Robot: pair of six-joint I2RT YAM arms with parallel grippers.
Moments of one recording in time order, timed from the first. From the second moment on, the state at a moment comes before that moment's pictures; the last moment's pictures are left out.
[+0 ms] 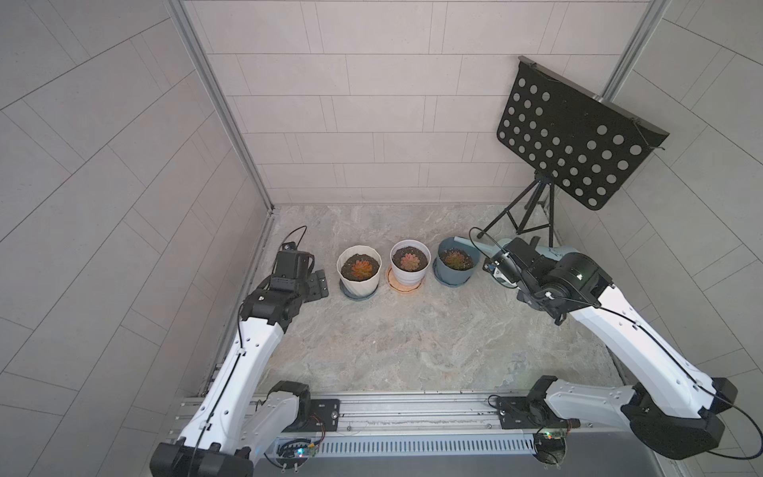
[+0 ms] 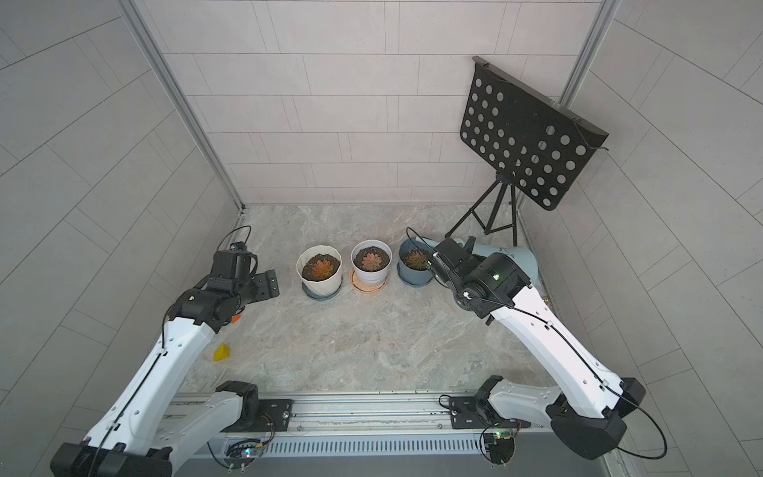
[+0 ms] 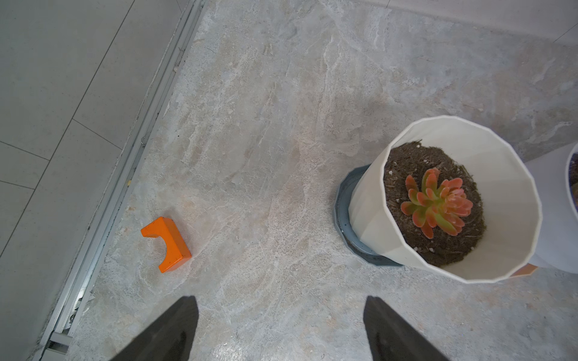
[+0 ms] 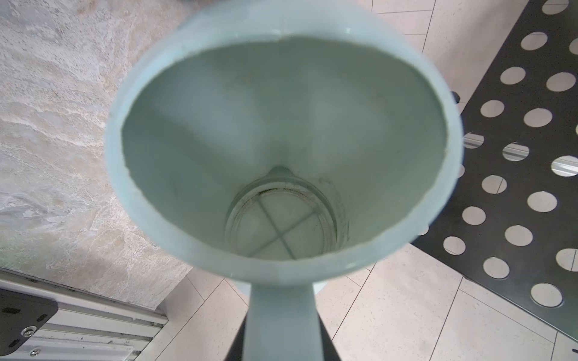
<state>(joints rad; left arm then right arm) -0.14 0.96 0.93 -0.84 -0.22 -0.31 0.66 1.18 1.50 -1.57 0.81 -0.55</state>
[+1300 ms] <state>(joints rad) -0.13 0.97 0.93 -0.84 -0.20 -0.30 0.77 1.22 1.51 -1.61 0.81 -0.51</state>
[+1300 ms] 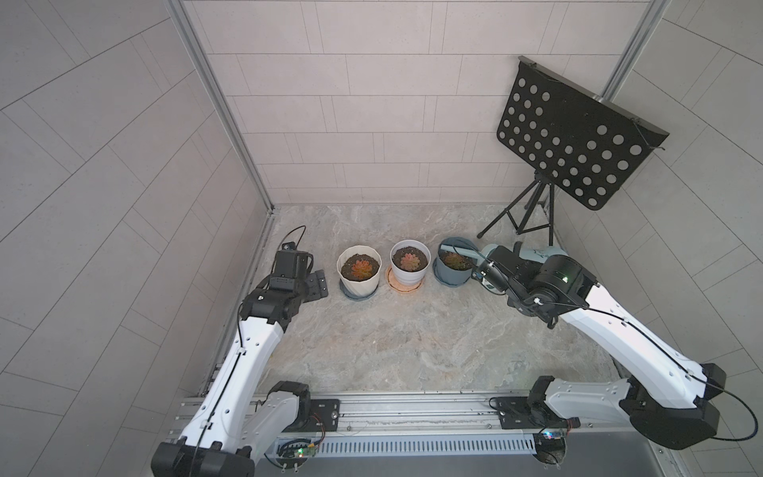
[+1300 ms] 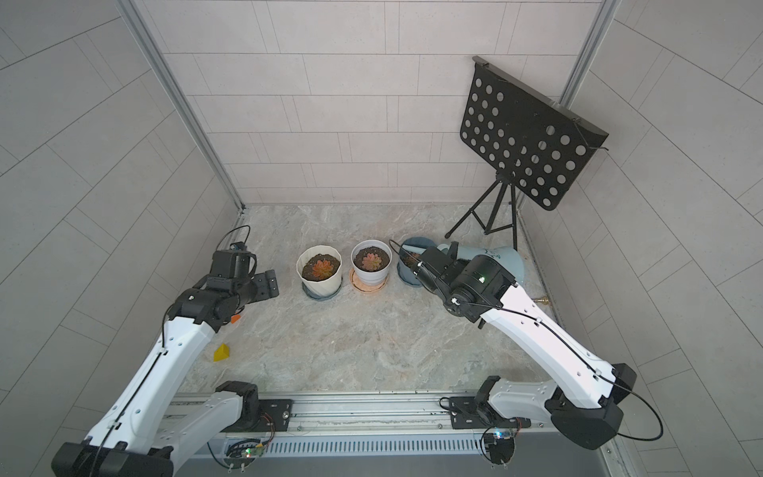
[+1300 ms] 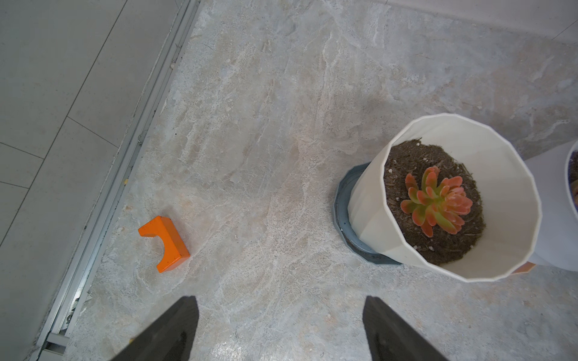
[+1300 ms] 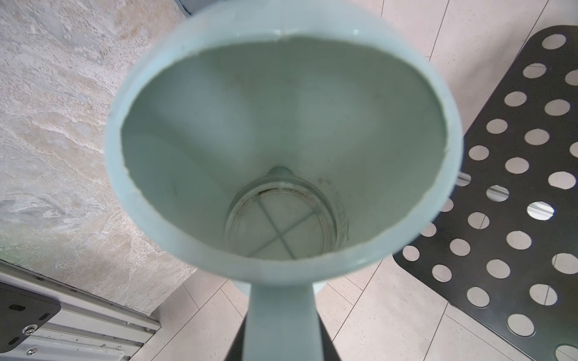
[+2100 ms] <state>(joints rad) -0.12 0.97 0.93 -0.84 -0.20 -0.30 0.83 1.16 1.46 -1.69 0.81 -0.43</state>
